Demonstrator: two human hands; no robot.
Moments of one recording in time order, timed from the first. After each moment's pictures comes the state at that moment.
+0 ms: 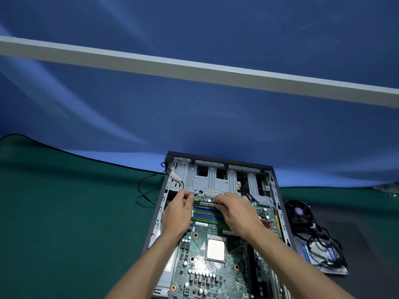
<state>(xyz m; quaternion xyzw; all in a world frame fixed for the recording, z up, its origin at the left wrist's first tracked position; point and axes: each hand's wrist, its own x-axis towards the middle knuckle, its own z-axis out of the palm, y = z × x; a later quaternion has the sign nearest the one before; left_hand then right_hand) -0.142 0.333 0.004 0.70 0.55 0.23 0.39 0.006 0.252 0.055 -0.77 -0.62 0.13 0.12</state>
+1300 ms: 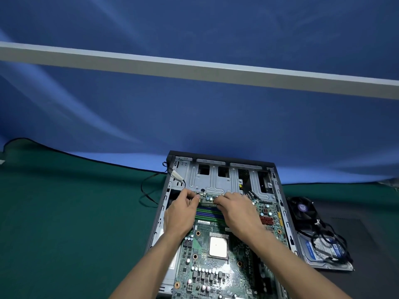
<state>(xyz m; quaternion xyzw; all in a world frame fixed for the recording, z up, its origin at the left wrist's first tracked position) -0.141 0.332 0.004 0.72 0.54 0.21 0.37 -0.003 0.248 0.050 -0.76 -0.63 0.07 0.11</state>
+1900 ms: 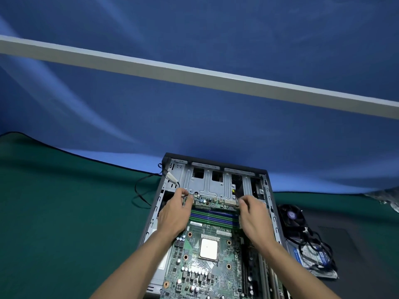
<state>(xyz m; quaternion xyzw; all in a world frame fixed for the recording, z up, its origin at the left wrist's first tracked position) -0.137 0.333 0.011 0.74 0.53 0.20 0.37 0.024 0.218 0.063 -0.85 -0.43 0.14 0.28</state>
